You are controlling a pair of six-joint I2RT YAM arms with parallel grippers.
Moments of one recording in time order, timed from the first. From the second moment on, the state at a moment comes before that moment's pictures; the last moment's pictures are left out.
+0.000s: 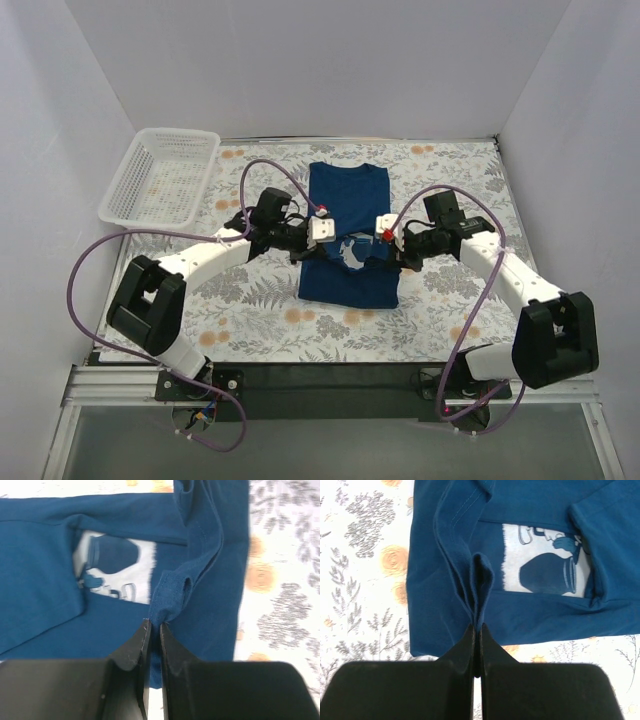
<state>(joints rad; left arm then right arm) -0.58 1.57 1.00 -0.21 0.75 0.74 0.32 1.31 0.91 -0.69 -0.77 -1.02</state>
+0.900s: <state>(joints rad) -0.45 1.91 1.20 -0.01 0.75 0.70 0.23 1.74 1.26 -0.69 -0.75 -1.02</state>
